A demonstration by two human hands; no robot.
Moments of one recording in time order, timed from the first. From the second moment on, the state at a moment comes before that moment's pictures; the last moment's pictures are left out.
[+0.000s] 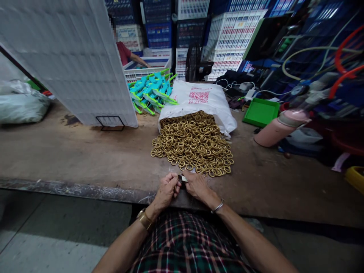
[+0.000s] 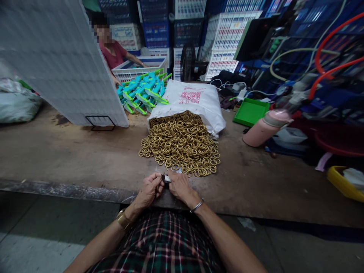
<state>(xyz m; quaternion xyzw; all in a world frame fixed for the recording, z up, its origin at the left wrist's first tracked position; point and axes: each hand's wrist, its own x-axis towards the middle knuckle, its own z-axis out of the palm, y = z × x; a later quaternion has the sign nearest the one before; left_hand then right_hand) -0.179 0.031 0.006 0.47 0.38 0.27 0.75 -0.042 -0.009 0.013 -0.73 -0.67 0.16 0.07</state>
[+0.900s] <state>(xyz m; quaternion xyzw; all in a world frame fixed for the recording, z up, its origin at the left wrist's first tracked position) -0.193 0.044 0.005 0.21 0.30 0.26 0.89 -0.056 0.008 0.013 -0.58 -0.44 0.57 0.38</state>
